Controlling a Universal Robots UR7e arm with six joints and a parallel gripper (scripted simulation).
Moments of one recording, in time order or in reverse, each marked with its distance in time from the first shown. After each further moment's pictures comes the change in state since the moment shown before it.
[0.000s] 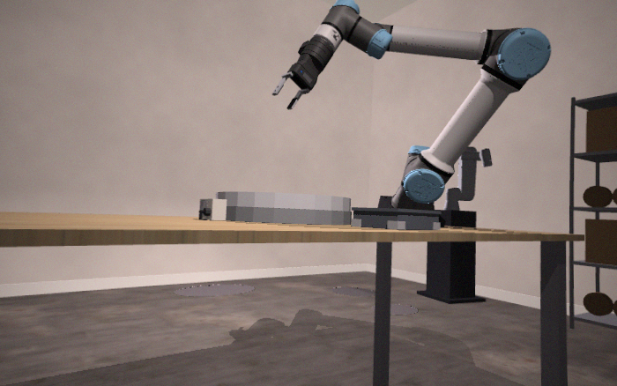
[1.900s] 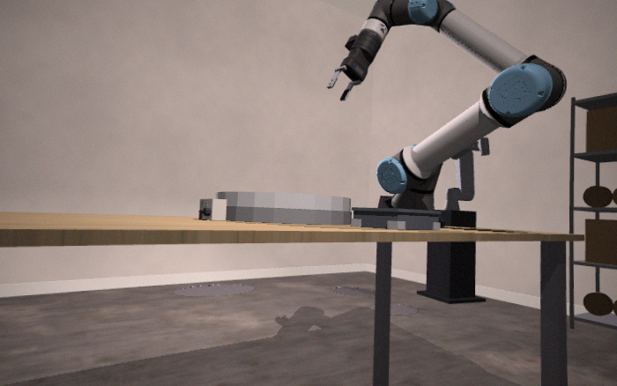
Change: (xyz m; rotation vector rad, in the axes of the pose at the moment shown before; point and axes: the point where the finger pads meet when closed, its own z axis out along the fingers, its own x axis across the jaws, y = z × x) arm 0.120 0.009 -0.133 -0.005 0.061 0.007
